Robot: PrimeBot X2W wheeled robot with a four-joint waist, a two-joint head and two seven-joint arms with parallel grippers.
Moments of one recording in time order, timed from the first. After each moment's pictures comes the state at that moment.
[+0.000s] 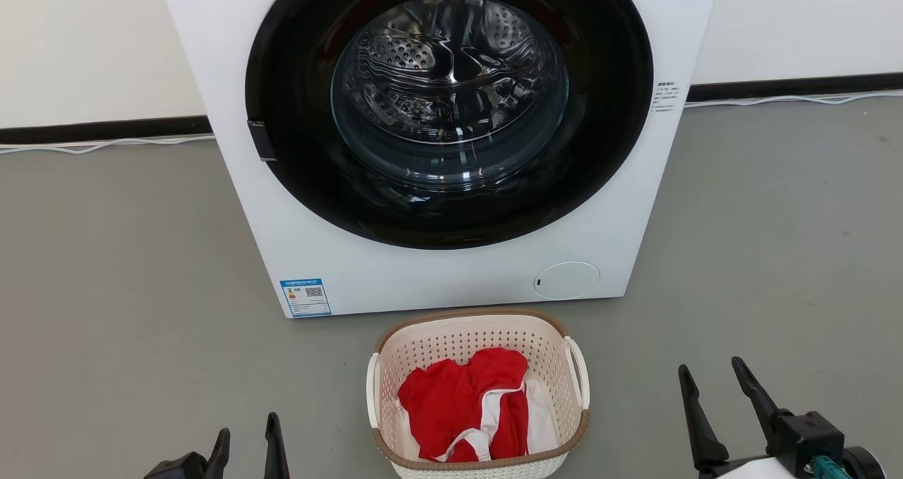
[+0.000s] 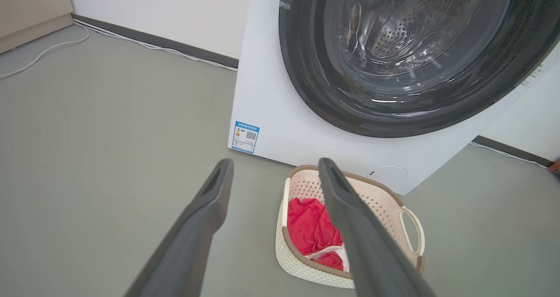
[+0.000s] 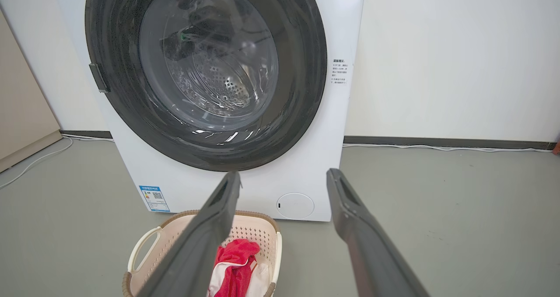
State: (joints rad) left arm 0.05 0.04 -0.02 0.42 -0.38 0.06 -0.26; right arm 0.04 -0.07 -0.06 0.29 0.00 0.13 -0.25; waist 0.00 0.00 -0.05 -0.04
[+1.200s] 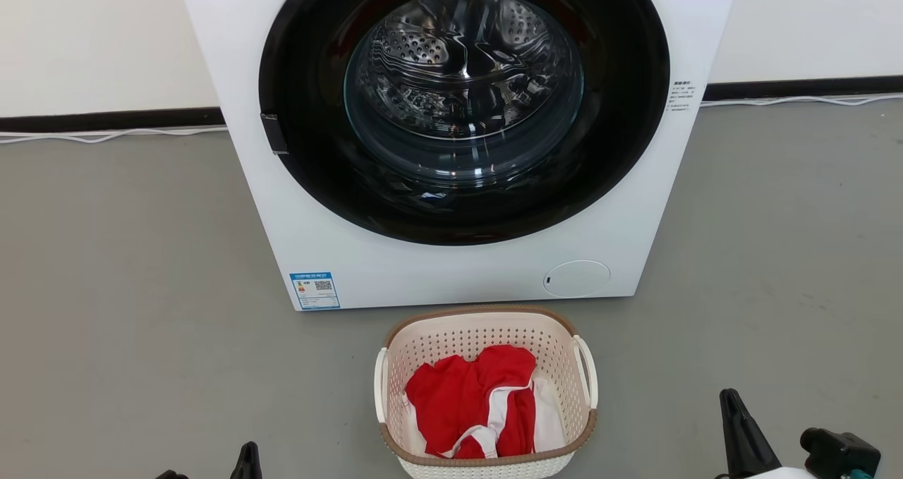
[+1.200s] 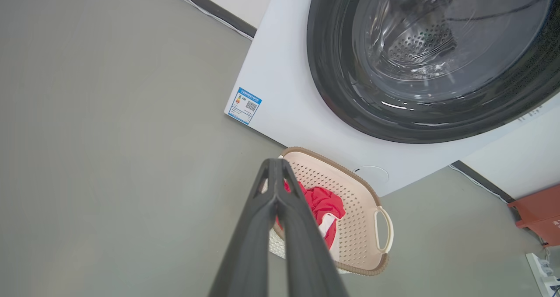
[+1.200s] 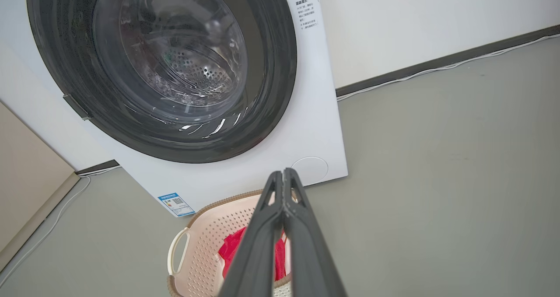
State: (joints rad) left arm 0.07 0.03 0.00 0.42 -0.59 0.03 -0.19; right arm 0.06 -0.05 -0.10 0.36 0.29 0.13 -0.18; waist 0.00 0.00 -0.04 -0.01
